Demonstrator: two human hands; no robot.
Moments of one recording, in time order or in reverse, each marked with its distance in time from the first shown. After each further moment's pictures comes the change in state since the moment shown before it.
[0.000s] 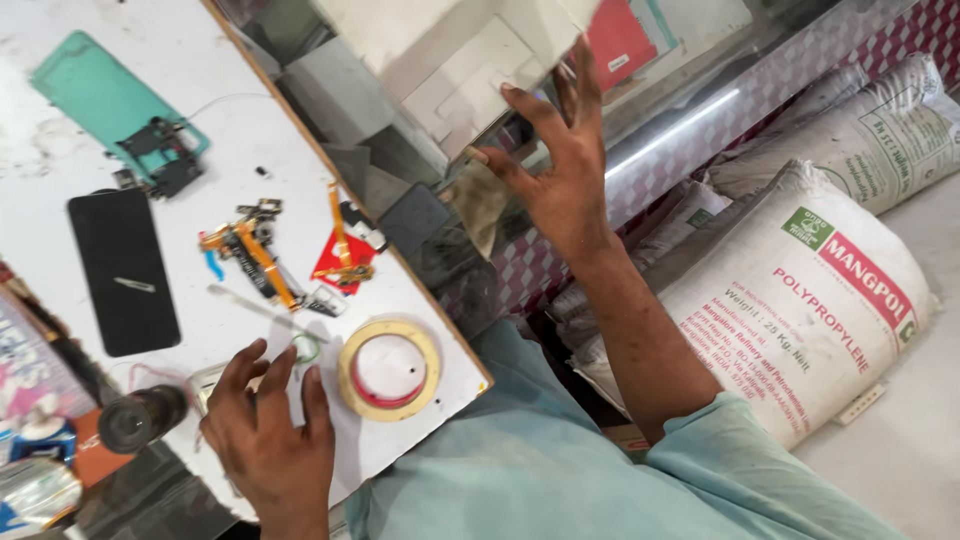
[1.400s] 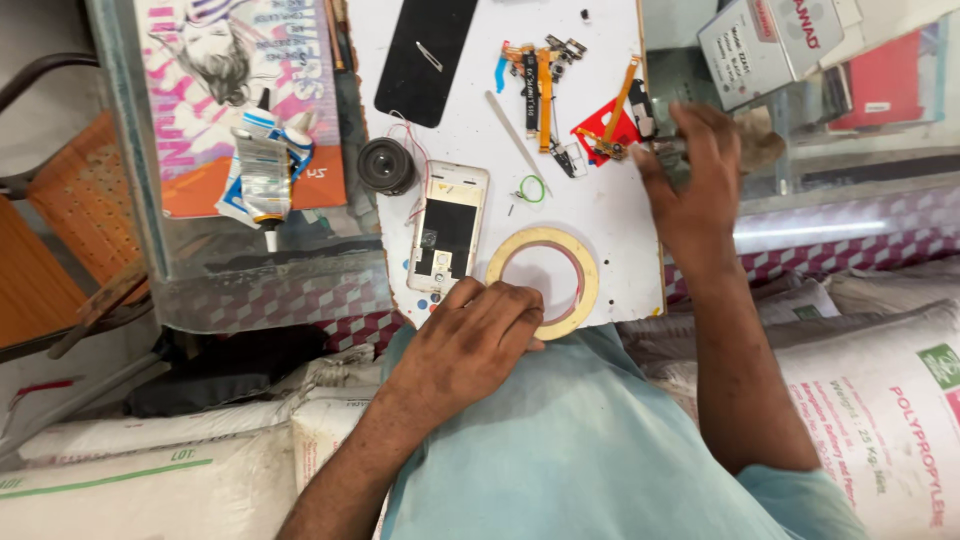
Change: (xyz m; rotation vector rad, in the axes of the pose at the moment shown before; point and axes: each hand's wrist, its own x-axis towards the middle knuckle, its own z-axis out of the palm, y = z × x) left_hand -0.065 -0.034 -0.073 -0.206 -0.103 0.499; right_hand -0.067 -0.116 0.079 -0.100 -0.254 -0.199
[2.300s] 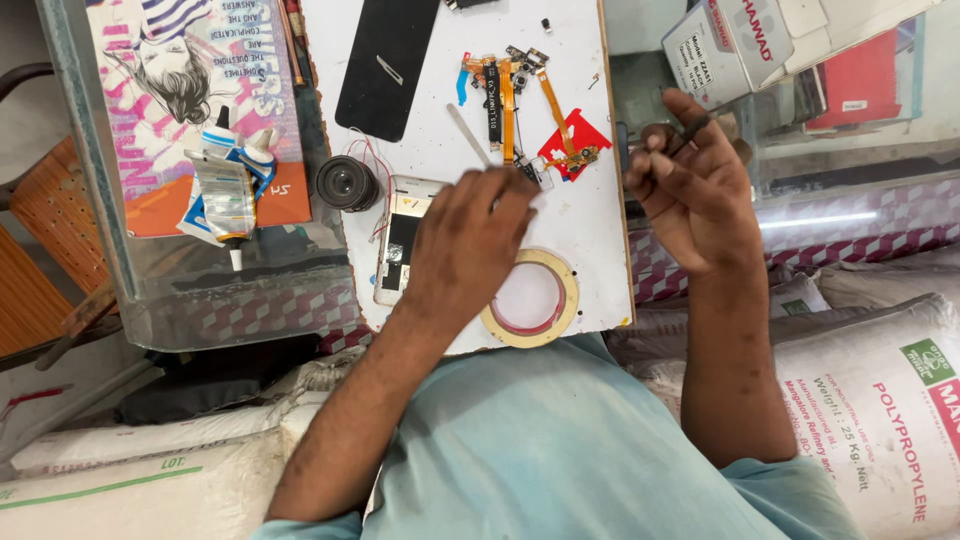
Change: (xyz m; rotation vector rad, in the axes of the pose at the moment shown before) left_hand 0.083 -0.040 0.045 -0.041 0.154 -0.275; right_hand 0.005 0.036 -0.029 1.595 -0.173 0.622
